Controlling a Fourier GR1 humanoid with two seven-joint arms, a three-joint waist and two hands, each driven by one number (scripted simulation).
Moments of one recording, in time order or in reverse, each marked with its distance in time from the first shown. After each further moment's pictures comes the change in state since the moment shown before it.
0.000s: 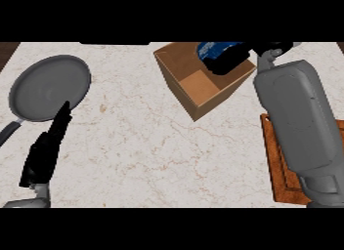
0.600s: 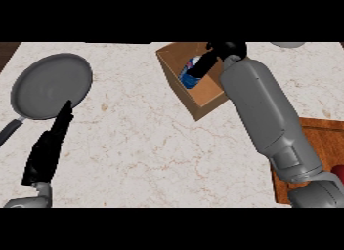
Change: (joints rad) left arm -0.011 -0.007 0.002 0.014 -0.007 -0.005 -0.010; right arm -0.153 0.086 -0.051 0.528 0.065 -0.218 -0.096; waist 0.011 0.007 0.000
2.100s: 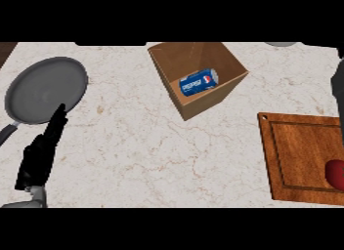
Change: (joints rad) left arm 0.026 0.003 0.031 -0.006 0.010 -0.010 -0.007; right arm 0.122 -0.326 -0.537 0.061 -0.519 -0.125 -0.375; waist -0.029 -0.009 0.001
